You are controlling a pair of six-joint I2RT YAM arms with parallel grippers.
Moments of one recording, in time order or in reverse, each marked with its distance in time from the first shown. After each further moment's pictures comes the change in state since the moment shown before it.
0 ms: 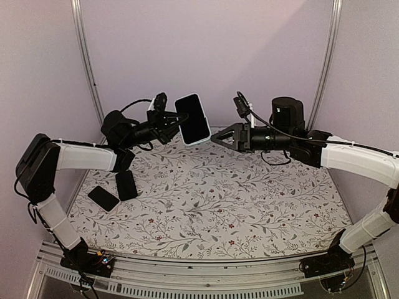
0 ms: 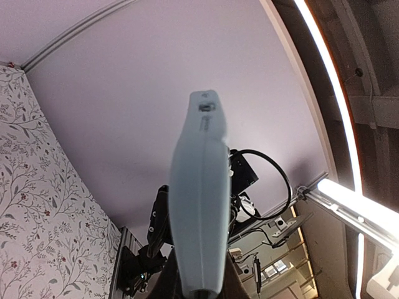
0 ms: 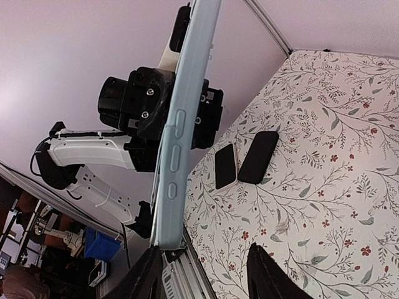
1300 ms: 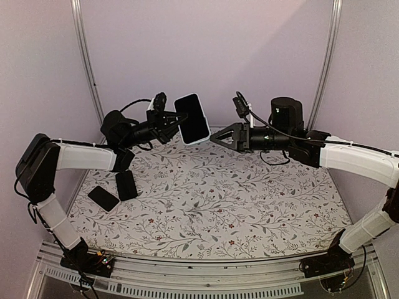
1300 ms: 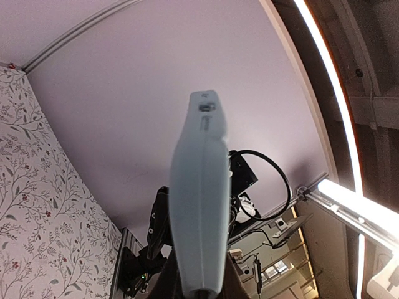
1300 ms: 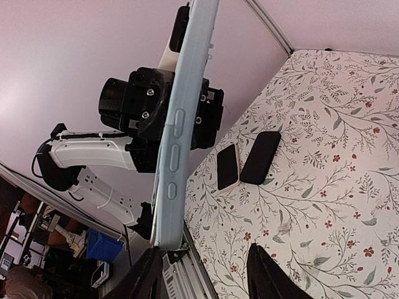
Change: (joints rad) left arm 0.005 0.000 0.000 0.000 0.000 0.000; right arm 0.000 0.011 0.000 0.018 -0.006 0.014
